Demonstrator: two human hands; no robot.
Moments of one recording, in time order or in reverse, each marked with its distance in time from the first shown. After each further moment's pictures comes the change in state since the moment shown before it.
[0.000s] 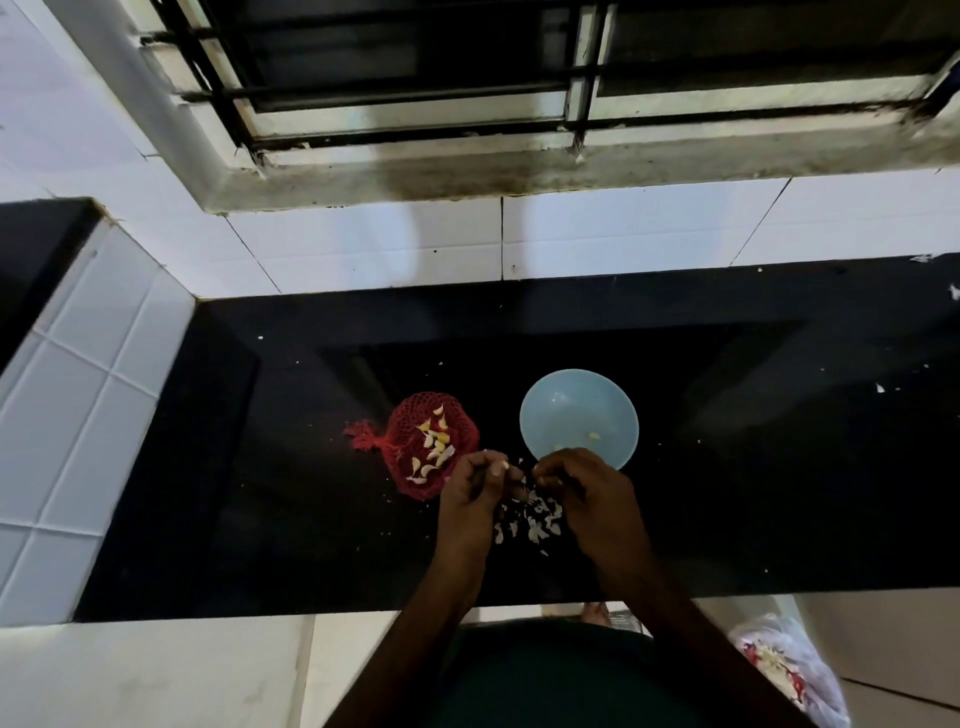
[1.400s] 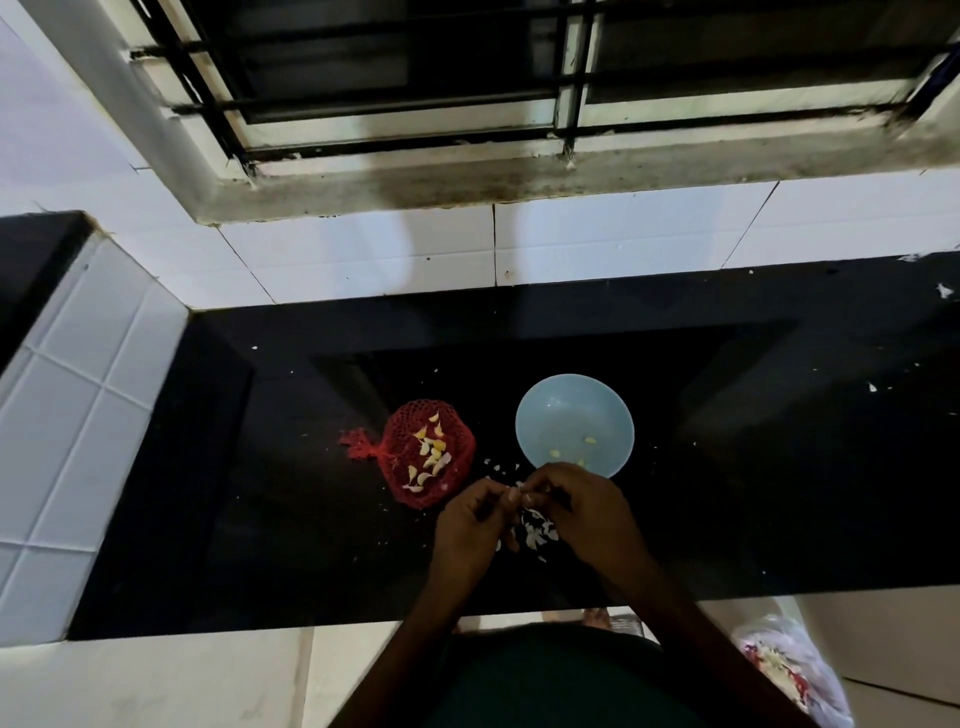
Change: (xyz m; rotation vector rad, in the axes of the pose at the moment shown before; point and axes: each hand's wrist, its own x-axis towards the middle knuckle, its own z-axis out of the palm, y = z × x) left_hand 0.008 -0.027 -0.014 0.357 -0.138 0.051; right_hand 0.003 0.016 0.006 -0.040 -0.188 0.108
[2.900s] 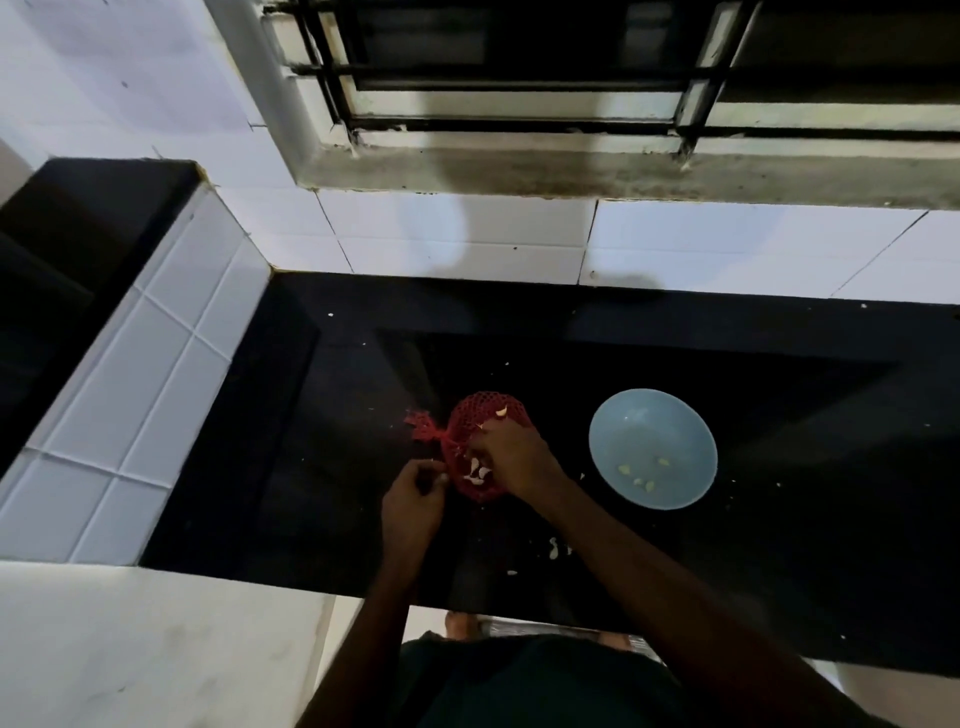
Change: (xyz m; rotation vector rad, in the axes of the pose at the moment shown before) left_hand 0.029 -0.054 -0.128 0.194 0.457 -0.222; right_hand 0.135 -0.053 0.130 -0.633 -0.486 -0.277
